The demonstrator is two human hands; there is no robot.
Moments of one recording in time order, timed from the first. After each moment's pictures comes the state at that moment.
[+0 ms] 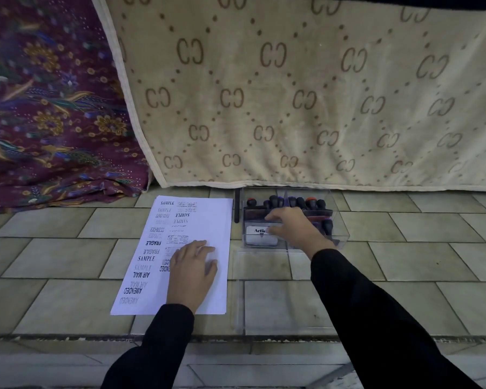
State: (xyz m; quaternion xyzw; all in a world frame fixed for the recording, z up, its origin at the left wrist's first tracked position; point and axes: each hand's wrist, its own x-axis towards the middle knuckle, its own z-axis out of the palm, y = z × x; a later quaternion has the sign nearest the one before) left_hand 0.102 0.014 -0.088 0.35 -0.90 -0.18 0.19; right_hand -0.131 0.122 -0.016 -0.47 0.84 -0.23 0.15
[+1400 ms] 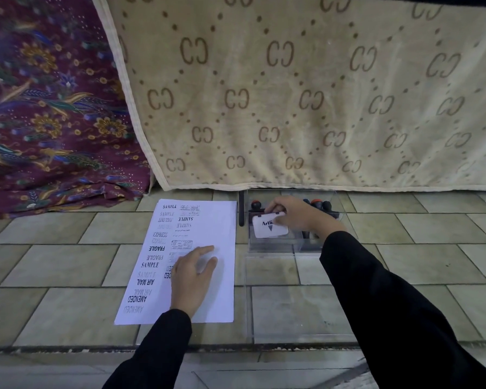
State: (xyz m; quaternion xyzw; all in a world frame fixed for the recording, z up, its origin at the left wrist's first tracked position) left_hand 0.104 0.000 -0.094 0.38 -0.77 -0.45 0.25; right_hand -0.155 0.098 0.000 -0.48 0.79 -0.26 0.26
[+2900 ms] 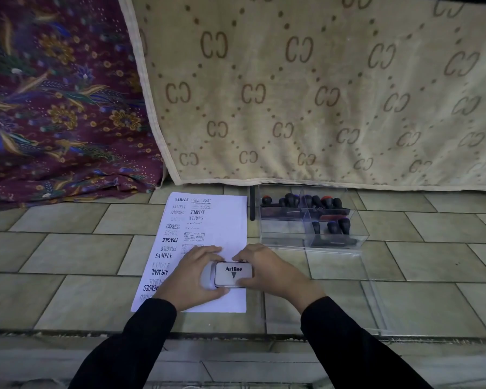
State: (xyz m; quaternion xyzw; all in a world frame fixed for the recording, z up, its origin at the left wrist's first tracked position) left_hand 0.144 -0.037 -0.102 0.17 -0.92 -0.32 0.13; right_hand -0.018 0.109 -0.048 -0.61 0.76 -0.16 0.17
